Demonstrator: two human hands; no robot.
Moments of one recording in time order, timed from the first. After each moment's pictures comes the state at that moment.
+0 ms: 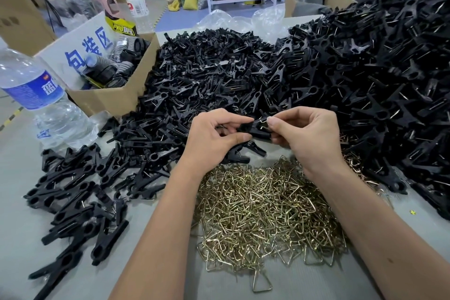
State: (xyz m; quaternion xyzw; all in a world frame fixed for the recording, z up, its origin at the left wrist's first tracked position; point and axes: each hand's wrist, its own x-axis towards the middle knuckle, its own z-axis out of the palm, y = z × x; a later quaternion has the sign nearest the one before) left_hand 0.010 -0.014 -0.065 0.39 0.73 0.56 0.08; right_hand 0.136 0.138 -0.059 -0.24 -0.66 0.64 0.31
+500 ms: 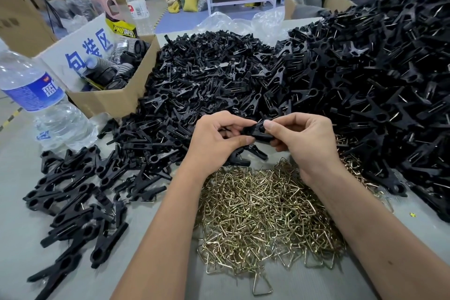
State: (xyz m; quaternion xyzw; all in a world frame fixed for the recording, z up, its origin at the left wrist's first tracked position) left_hand 0.014 -0.011 -0.064 0.39 0.71 0.58 0.11; right_hand 0.135 0.133 -0.059 -0.25 -0.64 0.67 0.28
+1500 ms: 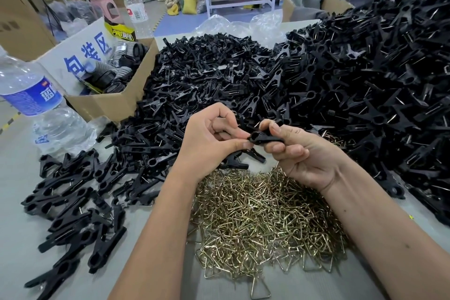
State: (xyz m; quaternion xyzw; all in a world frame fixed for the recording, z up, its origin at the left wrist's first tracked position) left_hand 0.021 -0.021 -0.053 0.37 0.68 0.62 0.13; right_hand 0.143 0.156 -0.056 -0.07 -0.33 0.94 -0.08
